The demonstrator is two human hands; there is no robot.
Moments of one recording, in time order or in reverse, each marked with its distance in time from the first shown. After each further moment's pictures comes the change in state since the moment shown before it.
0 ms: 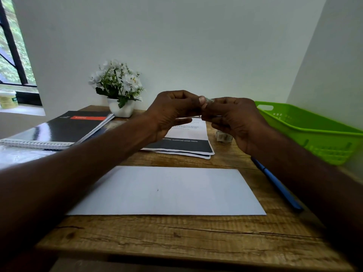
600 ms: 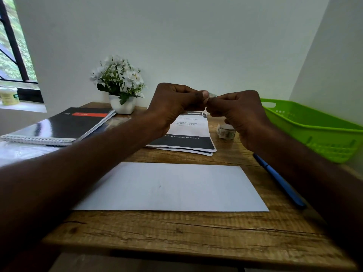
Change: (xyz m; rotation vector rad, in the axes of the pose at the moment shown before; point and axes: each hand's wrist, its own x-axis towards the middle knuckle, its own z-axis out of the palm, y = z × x) left_hand 0.003 0.000 0.005 0.000 0.154 0.141; right_hand 0.006 0.003 0.000 -0.231 0.116 -0.194
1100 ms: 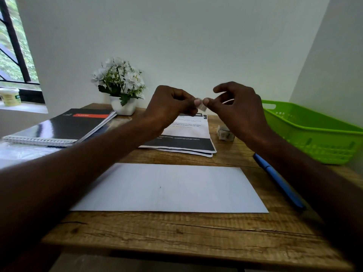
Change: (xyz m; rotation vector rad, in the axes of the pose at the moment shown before) left_hand 0.005 -0.007 -0.014 0.193 -0.027 0.077; right_hand 0.002 0.000 -0.002 -0.403 0.064 -0.254
